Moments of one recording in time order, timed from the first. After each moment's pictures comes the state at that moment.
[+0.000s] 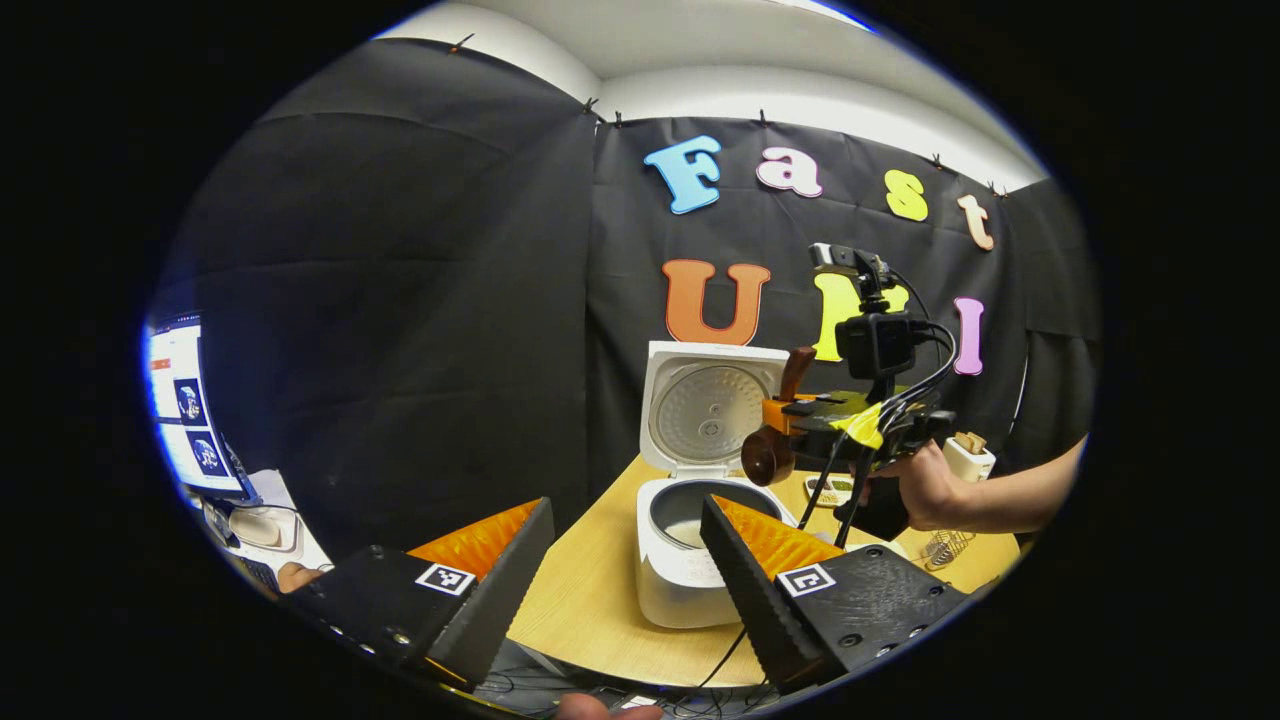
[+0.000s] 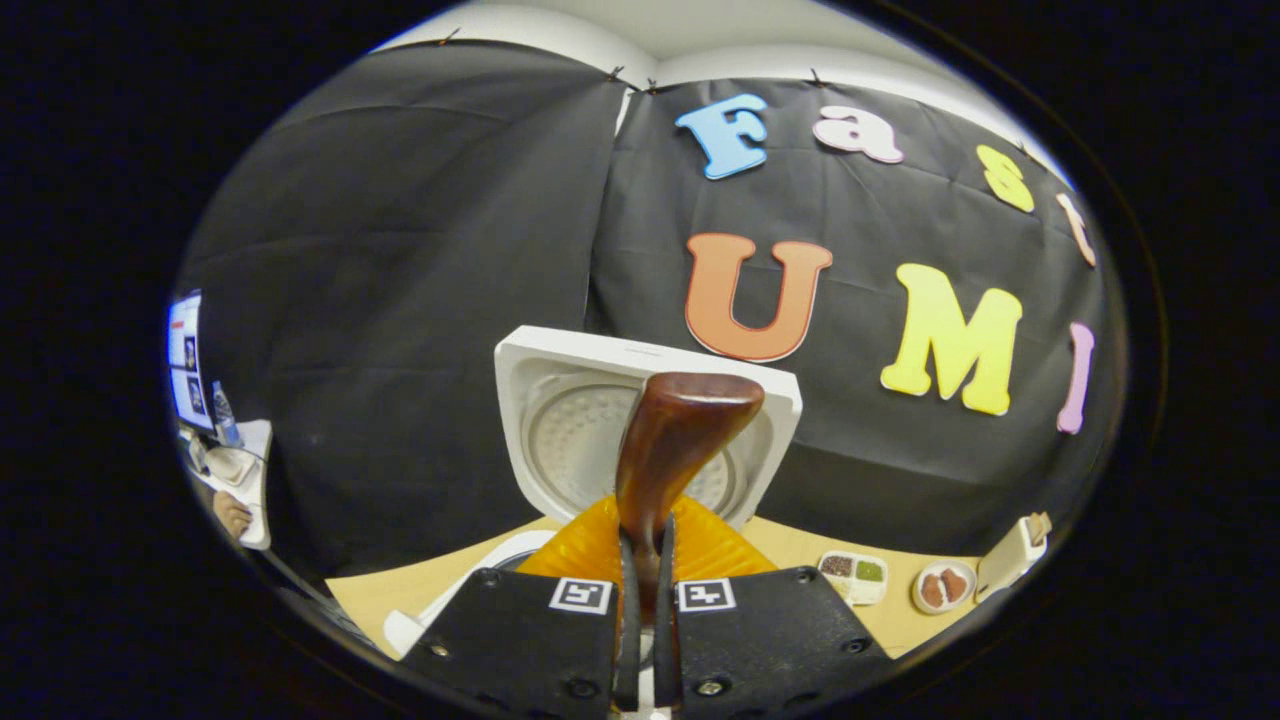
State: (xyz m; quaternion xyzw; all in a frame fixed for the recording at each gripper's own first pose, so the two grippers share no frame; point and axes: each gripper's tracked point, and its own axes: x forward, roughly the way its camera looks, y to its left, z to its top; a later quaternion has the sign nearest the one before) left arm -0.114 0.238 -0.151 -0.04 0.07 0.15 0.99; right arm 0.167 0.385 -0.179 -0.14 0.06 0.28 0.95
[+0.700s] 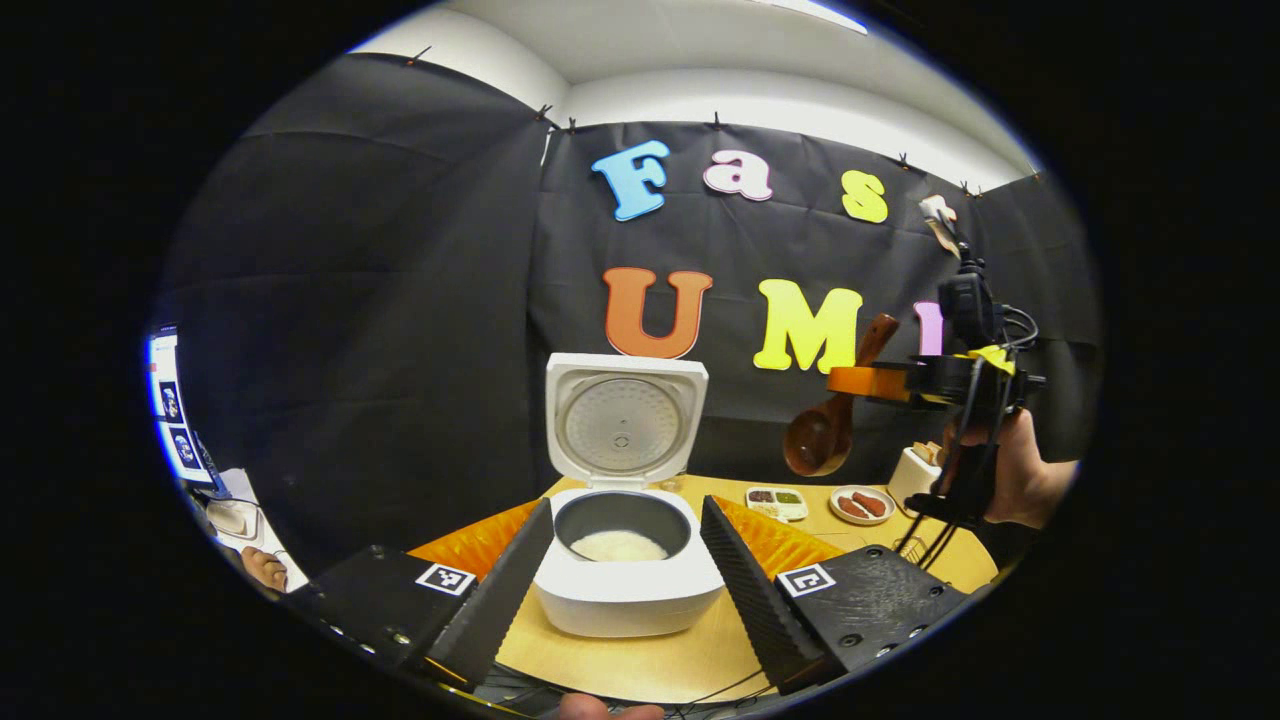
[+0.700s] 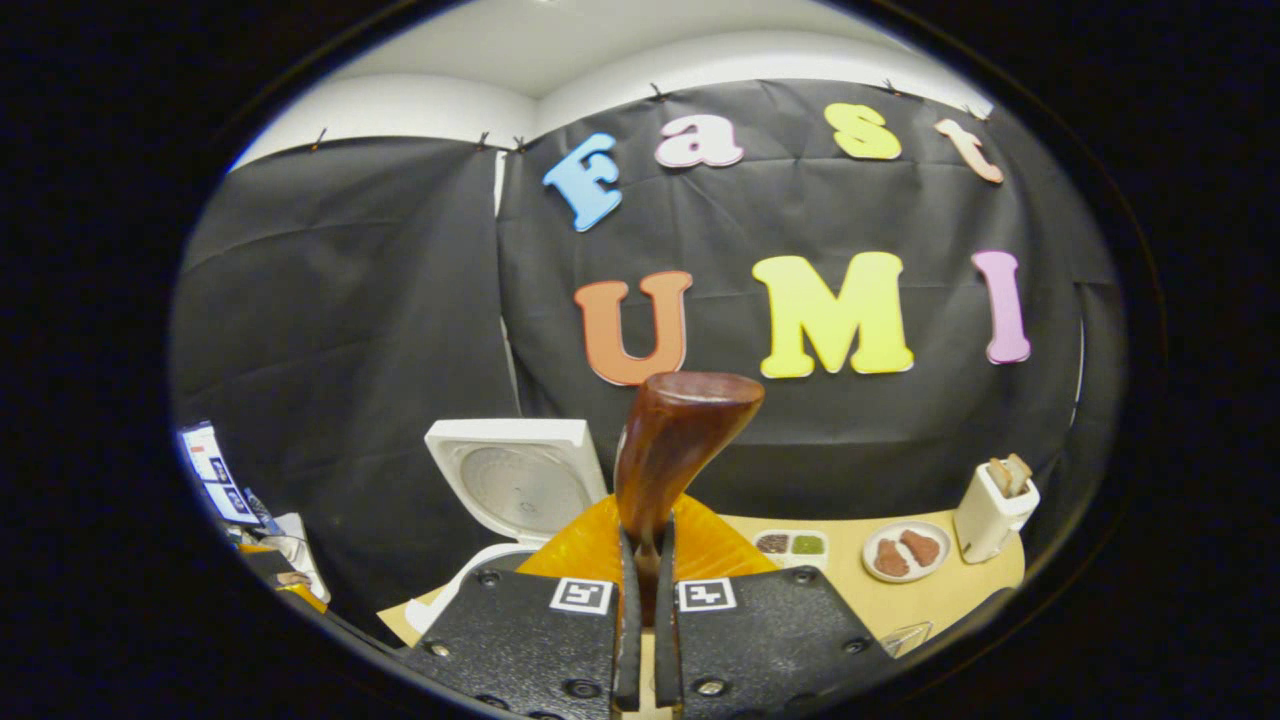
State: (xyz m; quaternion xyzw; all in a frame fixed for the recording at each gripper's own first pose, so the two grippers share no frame) left arm -0.072 0.118 -0.131 -0.05 0.07 0.10 0.99; right arm 0.130 0.163 -0.082 -0.01 0.05 0.22 0.98
